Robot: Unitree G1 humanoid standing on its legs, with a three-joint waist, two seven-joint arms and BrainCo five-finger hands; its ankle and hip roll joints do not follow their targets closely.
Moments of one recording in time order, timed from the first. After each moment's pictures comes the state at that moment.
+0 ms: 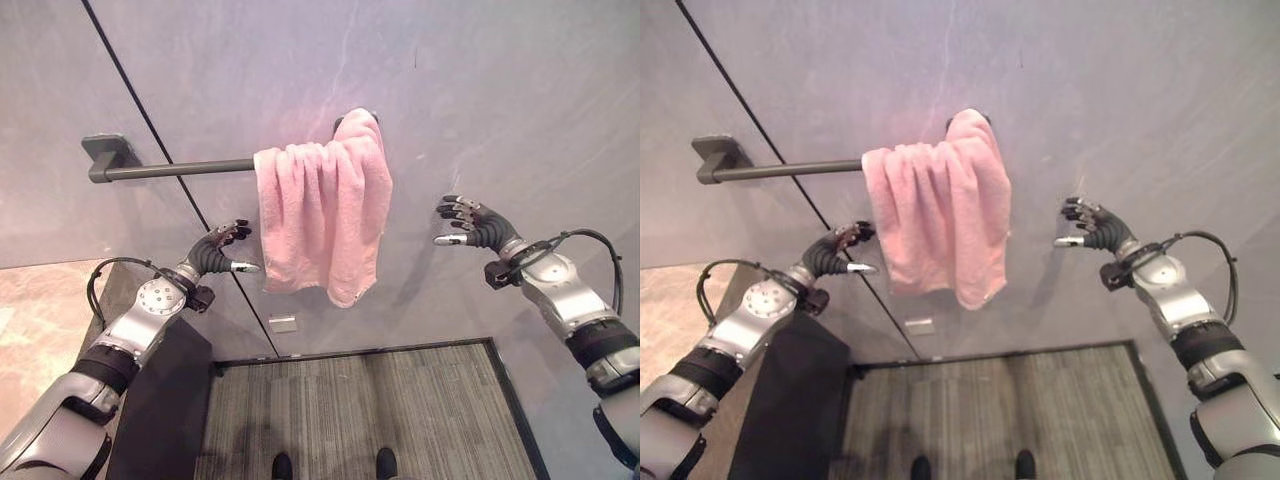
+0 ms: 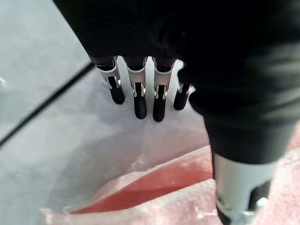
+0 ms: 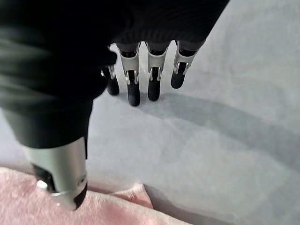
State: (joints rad) left arm -0.58 0.76 -0.54 0.54 -0.42 -0.18 -0.05; right arm -0.71 -0.82 0.54 0.66 0.55 -0.13 0.16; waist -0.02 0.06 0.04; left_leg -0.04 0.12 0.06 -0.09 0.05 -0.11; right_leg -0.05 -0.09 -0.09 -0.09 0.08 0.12
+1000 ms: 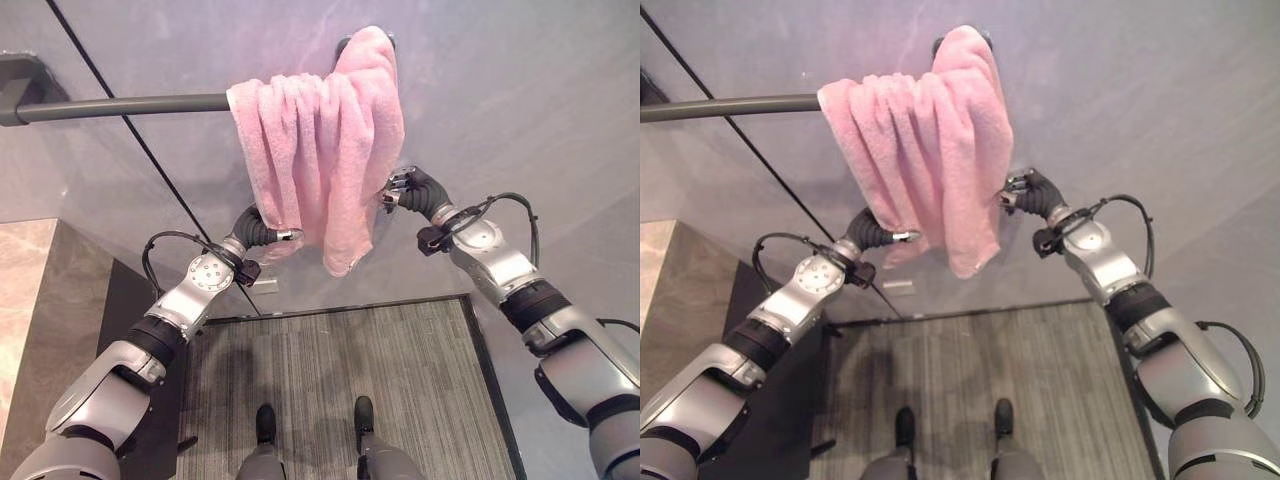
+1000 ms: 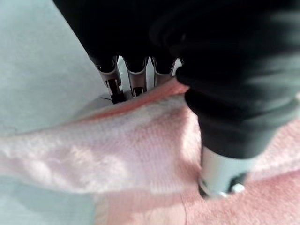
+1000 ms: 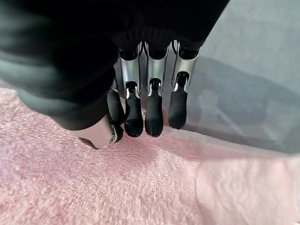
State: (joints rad) left arm -0.70 0.62 -0.60 0.48 -0.41 -0.18 0.06; right arm -0.90 -0.63 0.64 0.59 0.64 -0.10 0.07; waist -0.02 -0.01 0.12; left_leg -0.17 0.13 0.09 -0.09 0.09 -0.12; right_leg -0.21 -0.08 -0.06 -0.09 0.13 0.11
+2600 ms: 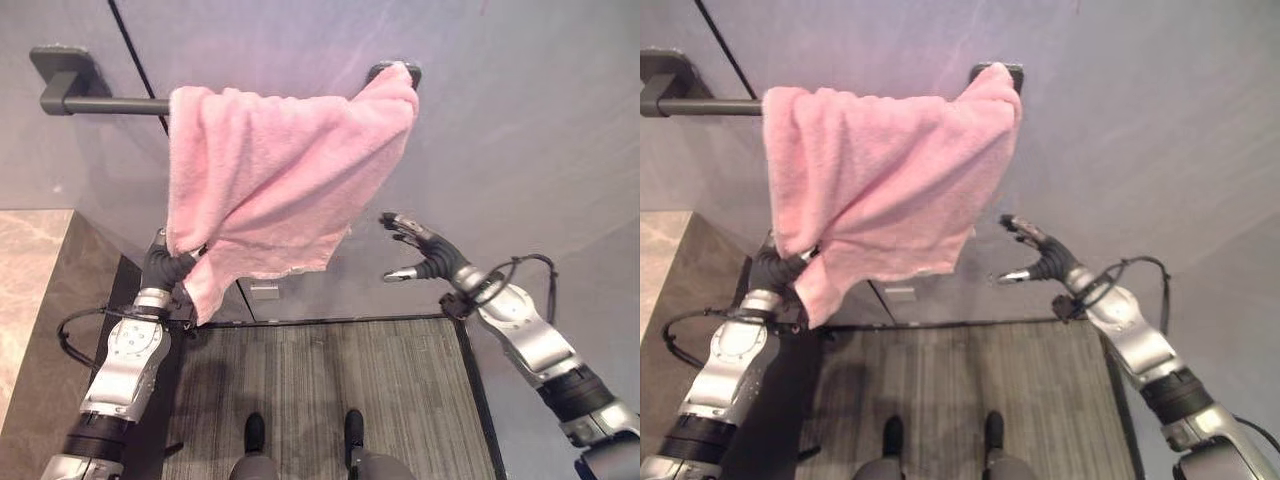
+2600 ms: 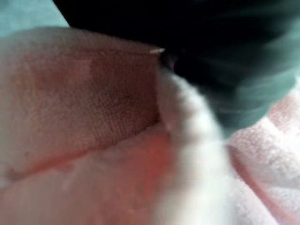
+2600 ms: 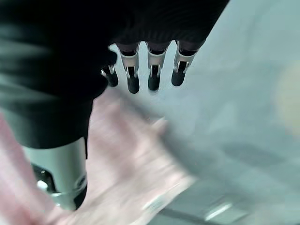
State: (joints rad) left arm -0.10 0.61 -0.03 0.09 -0.41 -0.19 0.10; right arm -0.31 -0.72 0.29 0.10 0.22 -0.06 0.16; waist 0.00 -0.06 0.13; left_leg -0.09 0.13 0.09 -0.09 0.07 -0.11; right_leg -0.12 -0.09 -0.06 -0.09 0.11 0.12
